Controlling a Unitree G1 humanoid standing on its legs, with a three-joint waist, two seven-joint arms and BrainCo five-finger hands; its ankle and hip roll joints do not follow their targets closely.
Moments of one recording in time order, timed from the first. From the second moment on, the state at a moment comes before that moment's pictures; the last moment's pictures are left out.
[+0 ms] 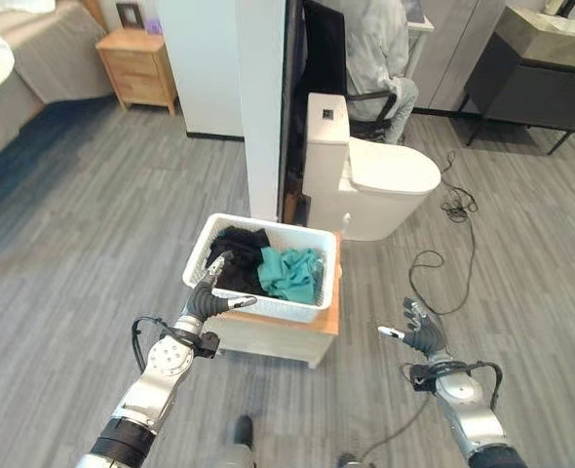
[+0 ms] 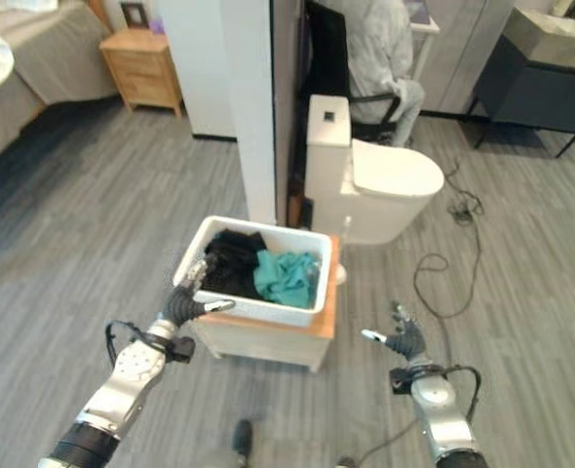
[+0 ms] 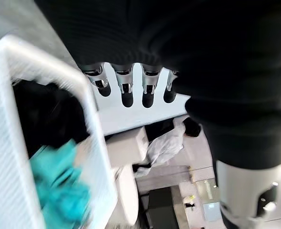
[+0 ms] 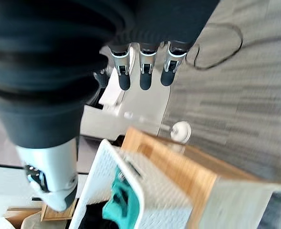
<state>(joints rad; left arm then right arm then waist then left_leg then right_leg) -0.10 0.44 -0.23 0.13 -0.12 -0.14 0.06 0.00 -0.34 0.07 0.37 0.10 -0.04 -0.06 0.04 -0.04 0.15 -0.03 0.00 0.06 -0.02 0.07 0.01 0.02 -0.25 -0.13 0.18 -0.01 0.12</state>
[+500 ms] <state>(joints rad) -0.13 0.50 -0.09 0.15 0.06 -0.10 0.09 -0.07 -0.39 0.09 0.35 0.06 -0.02 -0.03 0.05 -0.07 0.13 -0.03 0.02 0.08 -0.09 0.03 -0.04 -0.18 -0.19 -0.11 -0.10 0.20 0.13</state>
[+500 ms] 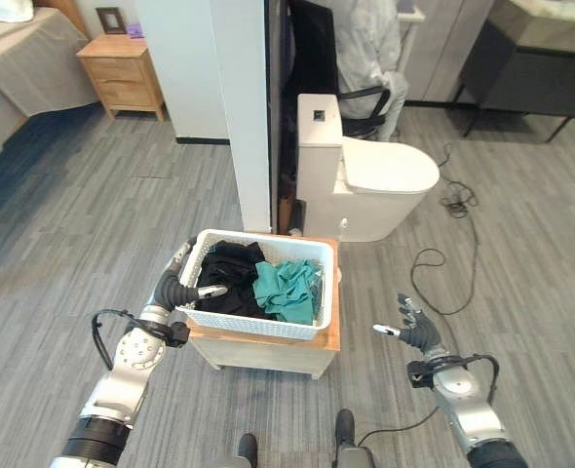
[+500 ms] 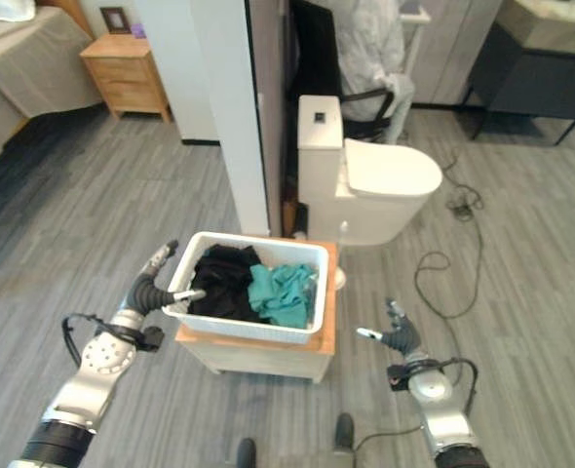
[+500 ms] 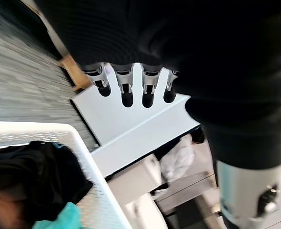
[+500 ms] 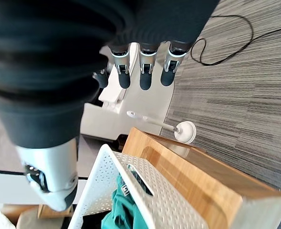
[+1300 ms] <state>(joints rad) -0.66 0.55 -0.10 0.43 0.08 0.04 0.35 -0.52 -0.39 0.20 0.35 0.10 0.03 -0.15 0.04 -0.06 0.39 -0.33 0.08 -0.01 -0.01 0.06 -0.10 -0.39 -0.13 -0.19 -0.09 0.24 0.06</state>
